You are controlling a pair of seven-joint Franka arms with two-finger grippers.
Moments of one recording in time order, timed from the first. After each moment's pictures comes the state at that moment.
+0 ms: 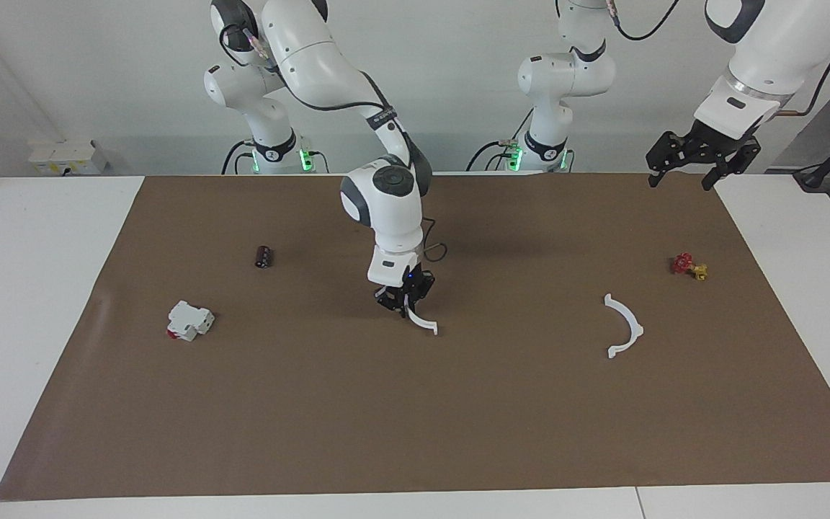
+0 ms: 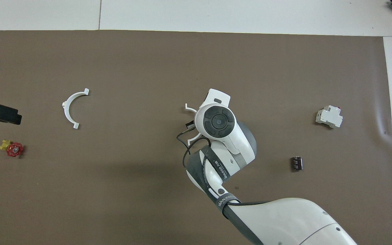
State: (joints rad) left arm -0.03 -0.04 0.02 -1.59 -0.01 1.52 0.13; right arm 0.64 0.47 -0.08 -1.80 -0.03 2.46 0.19
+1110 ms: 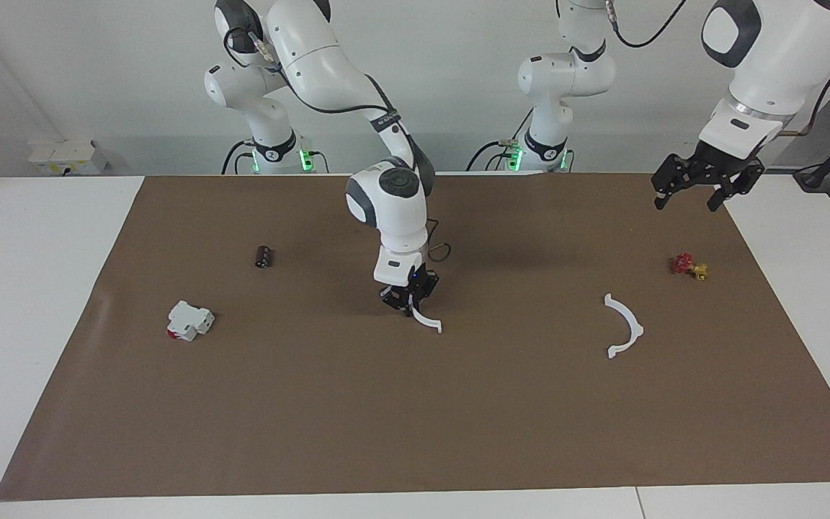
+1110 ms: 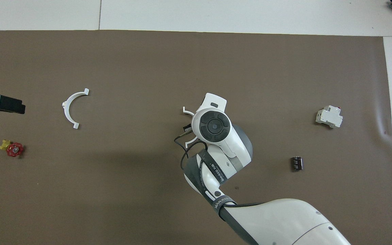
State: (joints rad) left arm -0.02 -0.02 0.03 -1.69 -0.01 1.73 0.13; right arm 0.66 0.49 -0.08 -1.82 -0.03 2.49 0.21
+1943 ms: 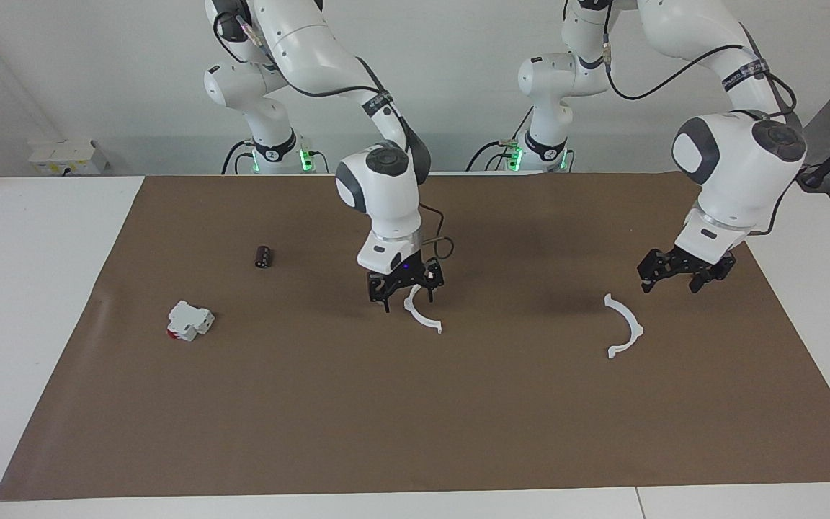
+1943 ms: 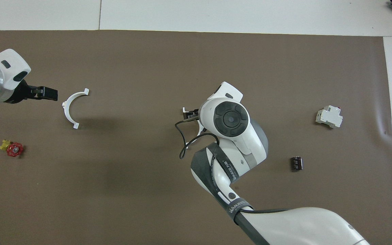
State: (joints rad) left arm 0.01 0.18 0.02 -1.85 -0.01 2.13 0.13; right arm 0.62 0.37 -0.10 -1.80 -0.02 2.43 0.40
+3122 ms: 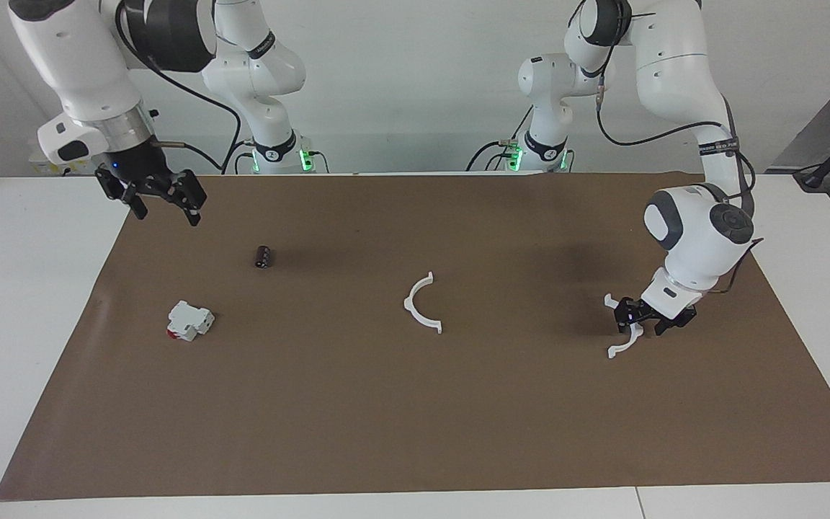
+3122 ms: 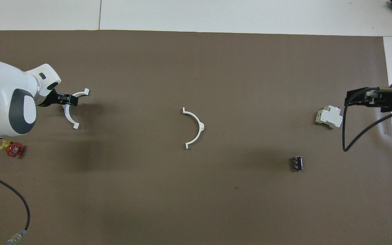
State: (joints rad) left arm 0.01 0.40 0.02 -1.86 -0.05 2.32 0.24; right arm 0.08 -0.06 -0.11 -1.69 -0.02 1.67 0.15
